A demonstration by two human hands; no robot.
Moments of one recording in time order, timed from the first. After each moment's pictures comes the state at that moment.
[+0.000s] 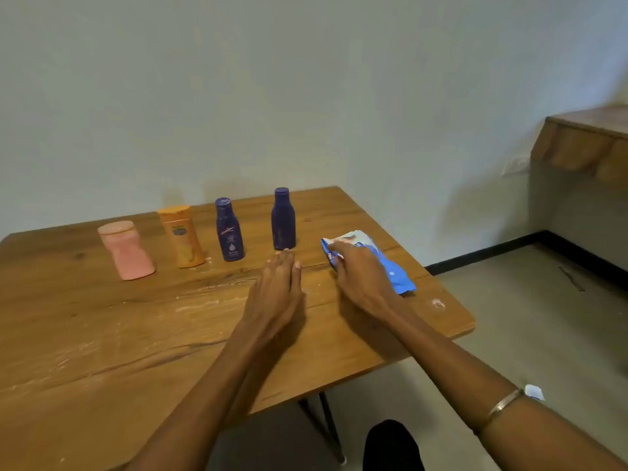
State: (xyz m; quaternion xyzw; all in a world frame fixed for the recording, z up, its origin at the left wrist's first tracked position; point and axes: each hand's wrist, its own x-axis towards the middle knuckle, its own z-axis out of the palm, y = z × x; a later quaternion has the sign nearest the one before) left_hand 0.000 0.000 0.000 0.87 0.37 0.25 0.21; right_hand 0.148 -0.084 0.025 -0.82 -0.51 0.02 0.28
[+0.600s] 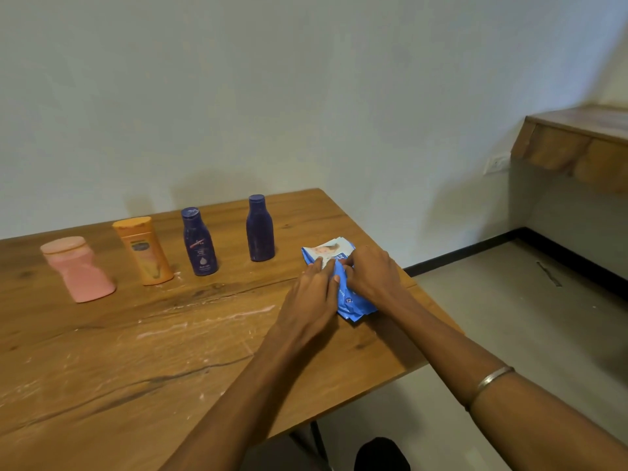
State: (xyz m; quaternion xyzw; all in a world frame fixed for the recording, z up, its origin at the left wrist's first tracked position) left_hand 0.084 -0.016 -0.009 0.90 0.31 0.16 0.26; right_hand 0.223 -0.070 0.012 -0.87 -0.47 -0.02 0.16
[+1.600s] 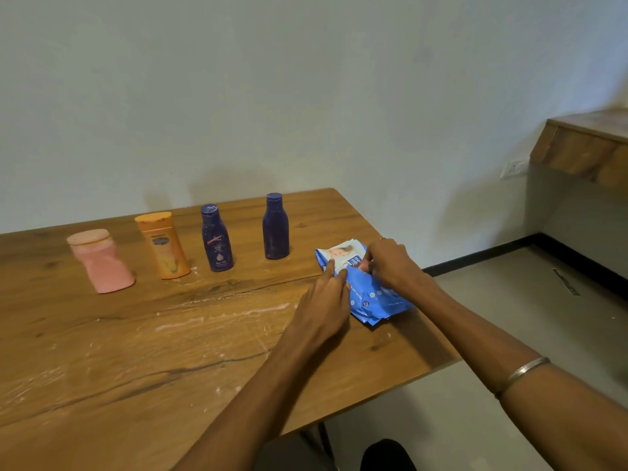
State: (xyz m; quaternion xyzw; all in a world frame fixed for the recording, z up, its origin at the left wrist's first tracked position) left_hand 0.084 -0.017 -0.009 0.91 0.32 0.11 0.25; right_hand 0.246 -0.051 0.024 -0.89 -0.43 0.10 0.12
